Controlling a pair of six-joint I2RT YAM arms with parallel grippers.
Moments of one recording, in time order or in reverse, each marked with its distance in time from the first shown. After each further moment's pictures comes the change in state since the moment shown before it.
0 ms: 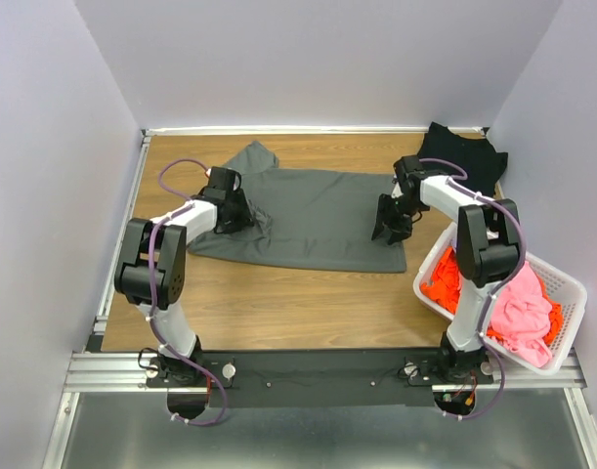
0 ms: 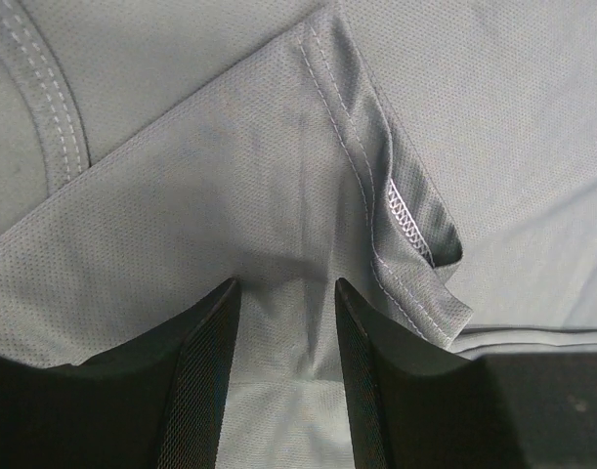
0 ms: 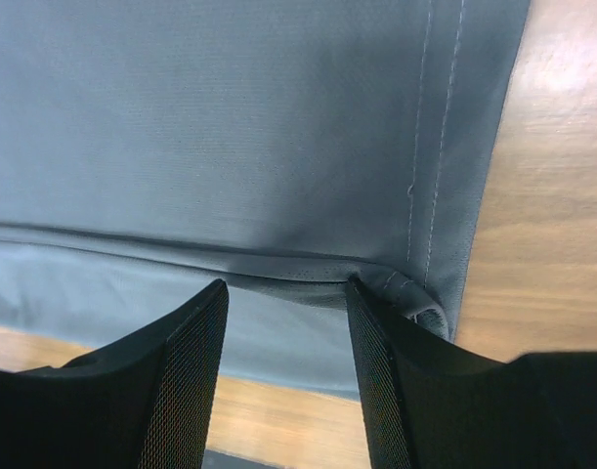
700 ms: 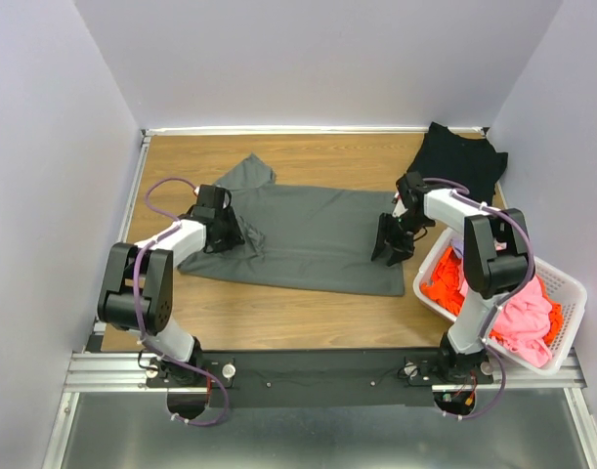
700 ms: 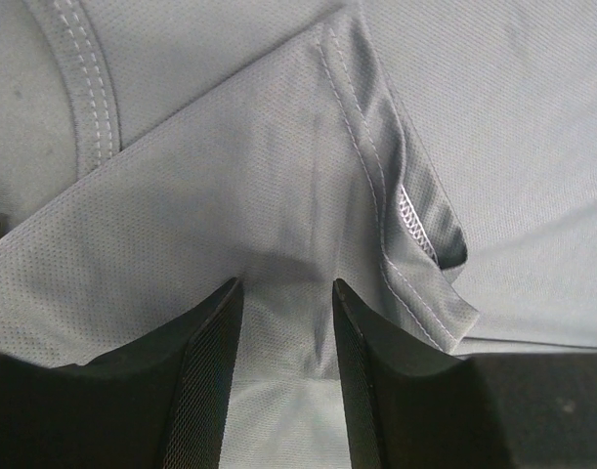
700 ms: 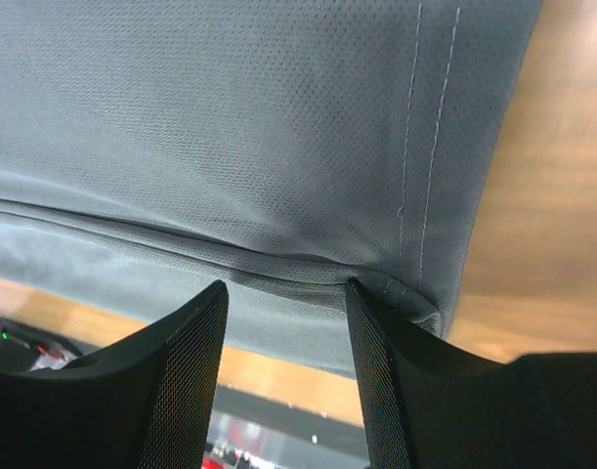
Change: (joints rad) left arm 0.029 -0.176 -0.203 0.002 -0.006 -0.007; right arm 0.002 -0.098 -0.179 -0.029 -0.101 0.008
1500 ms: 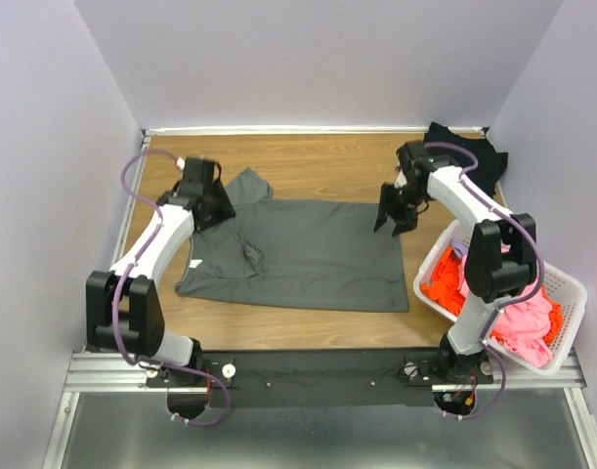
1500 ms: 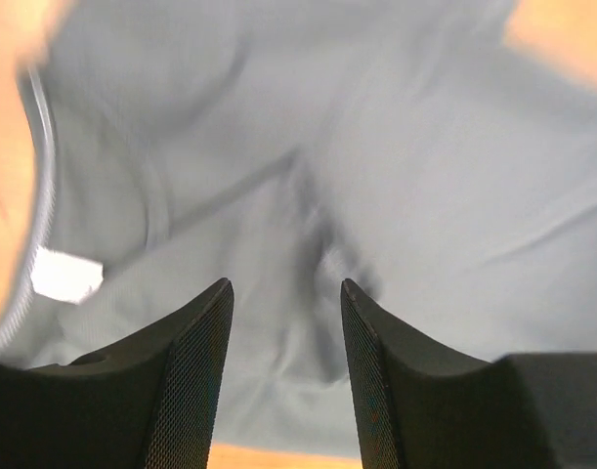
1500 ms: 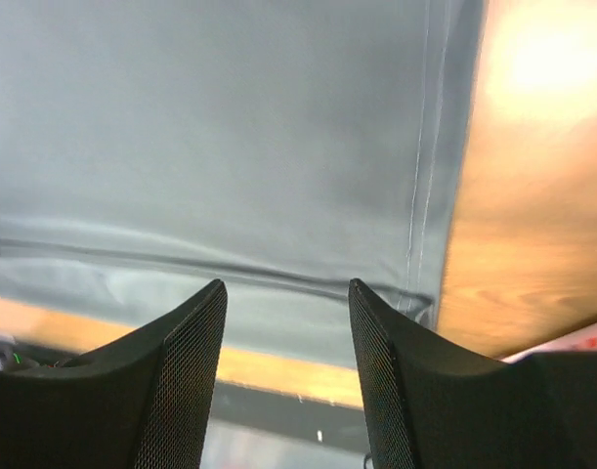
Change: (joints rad) left arm 0.007 -0.195 0.134 -0.303 -0.084 -0.045; right arm 0.025 -0.040 0.205 -0.174 0.094 0.012
